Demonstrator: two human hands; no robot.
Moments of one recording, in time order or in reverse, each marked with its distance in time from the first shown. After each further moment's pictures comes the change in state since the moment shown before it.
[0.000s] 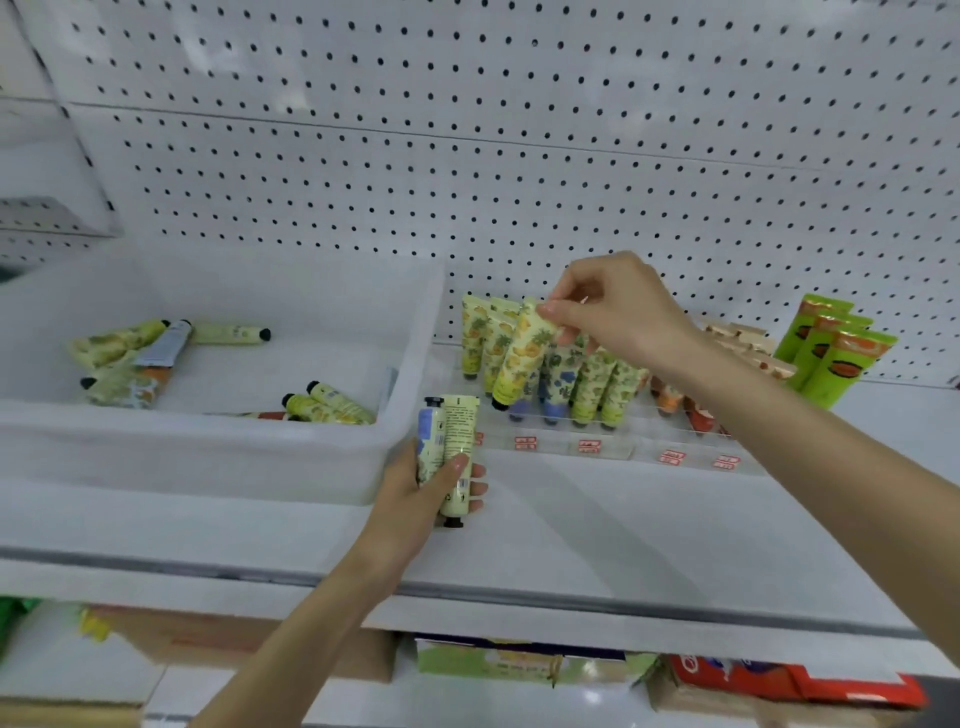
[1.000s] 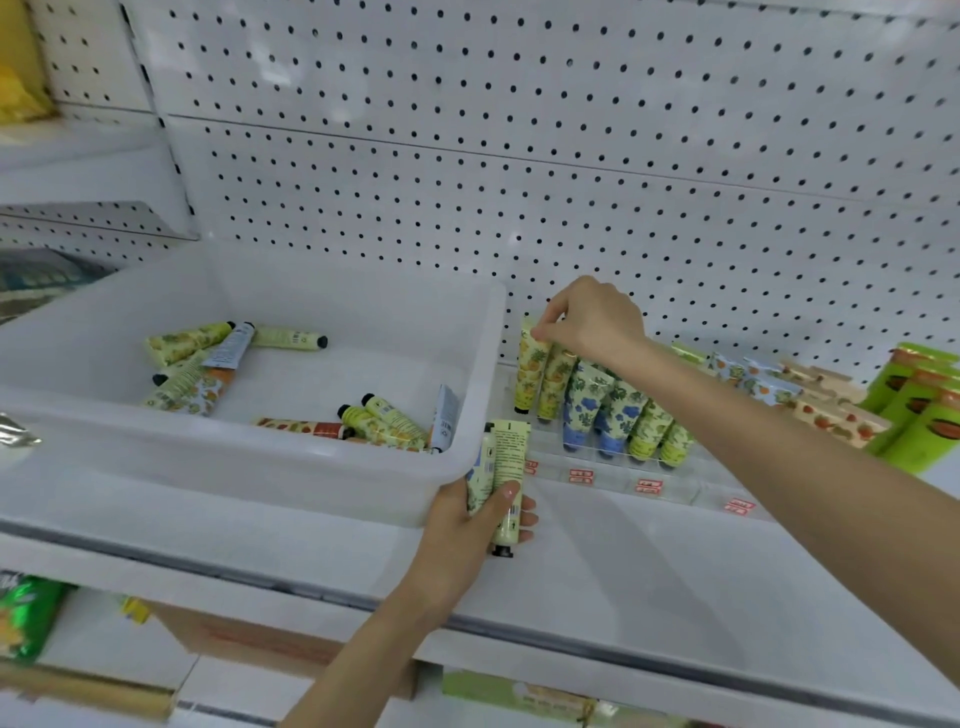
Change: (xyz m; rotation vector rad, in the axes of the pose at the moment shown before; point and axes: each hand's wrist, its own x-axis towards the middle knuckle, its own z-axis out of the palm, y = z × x) left_hand 0.005 -0.005 -0.004 -0.099 -0.008 0.052; right_hand 0.087 0.001 0.070 -0.429 -0.017 0.078
